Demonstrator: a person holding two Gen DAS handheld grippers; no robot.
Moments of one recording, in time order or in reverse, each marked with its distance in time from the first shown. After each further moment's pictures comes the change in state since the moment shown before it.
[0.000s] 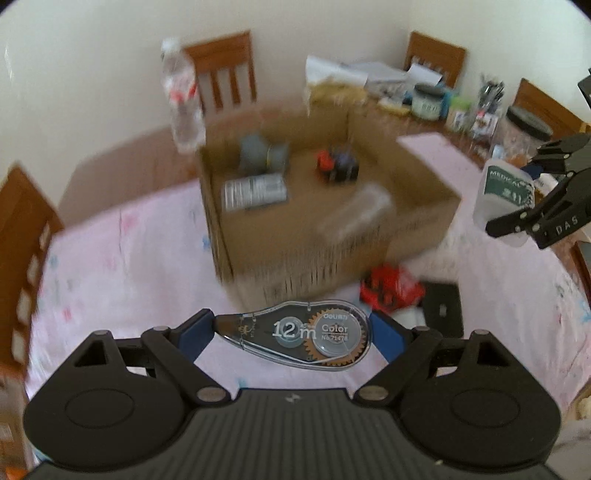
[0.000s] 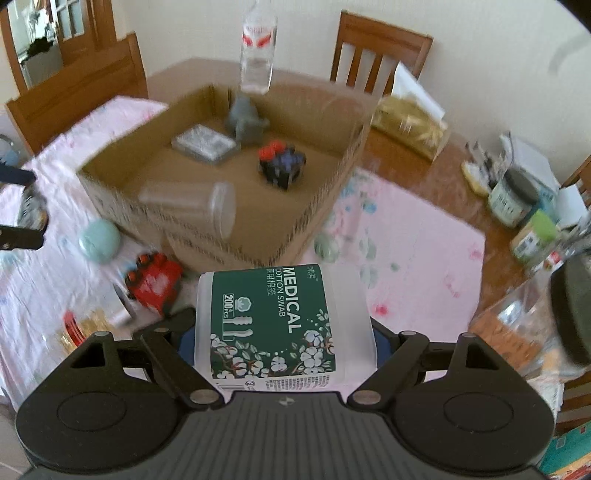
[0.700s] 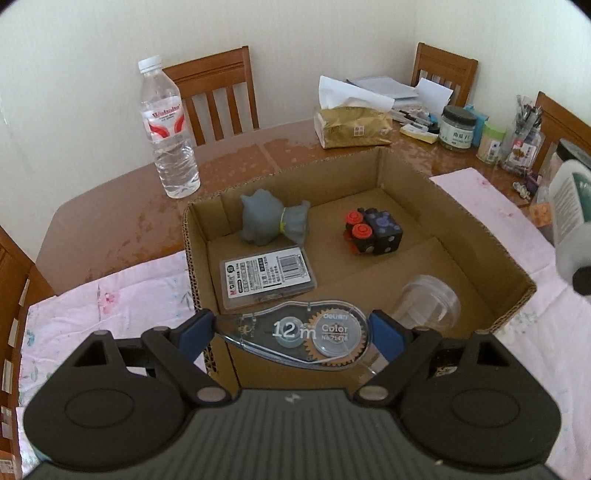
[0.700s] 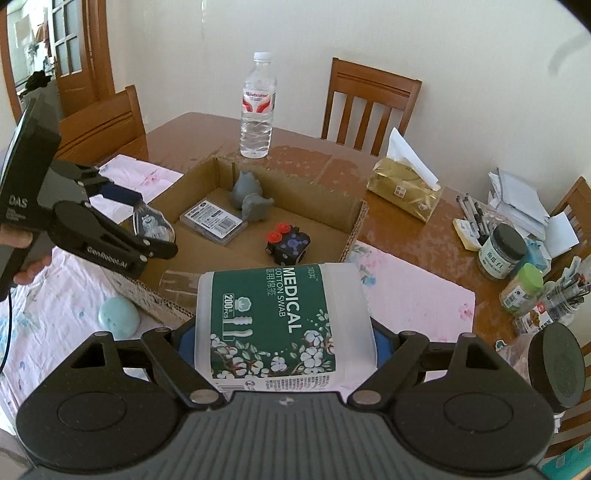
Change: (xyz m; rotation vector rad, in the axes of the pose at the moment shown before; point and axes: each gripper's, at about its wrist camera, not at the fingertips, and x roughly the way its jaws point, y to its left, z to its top) left arm 0.088 0.021 0.067 0.011 -0.045 0.008; right arm -0.026 0.015 0.043 0.029 -0.129 -0.024
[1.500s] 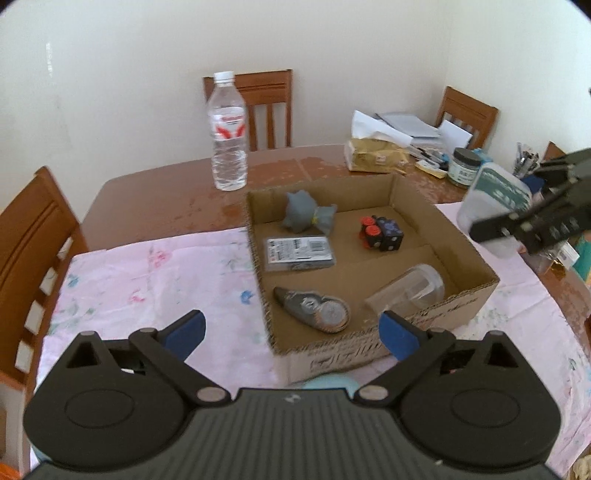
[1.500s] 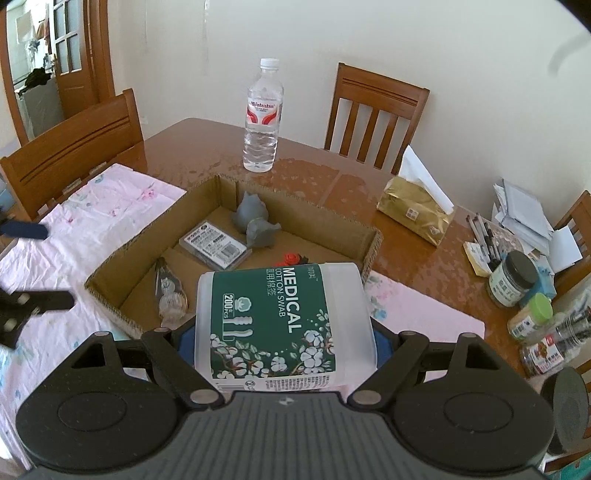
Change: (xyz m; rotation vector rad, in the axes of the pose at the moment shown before) left arm -0.087 0.025 -0.049 -0.164 -0.074 0.034; right arm 0.028 0.014 0.039 -0.017 -0.004 -0.006
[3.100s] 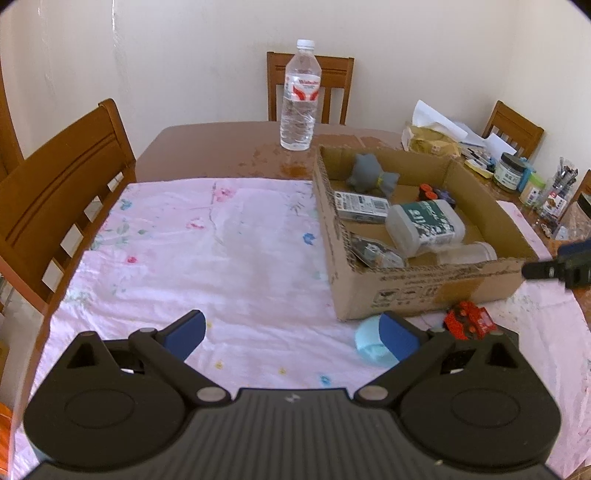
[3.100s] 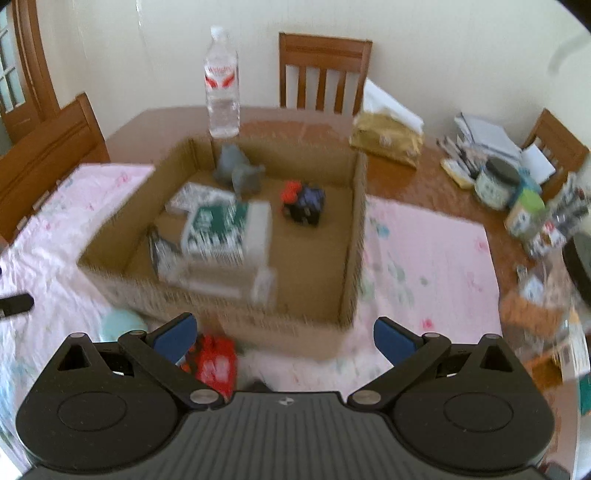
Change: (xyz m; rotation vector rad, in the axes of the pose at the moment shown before) left arm -0.011 0.041 -0.058 -0.156 0.041 0.082; right arm 0.009 0.033 -0.068 0.232 0.068 -0.085
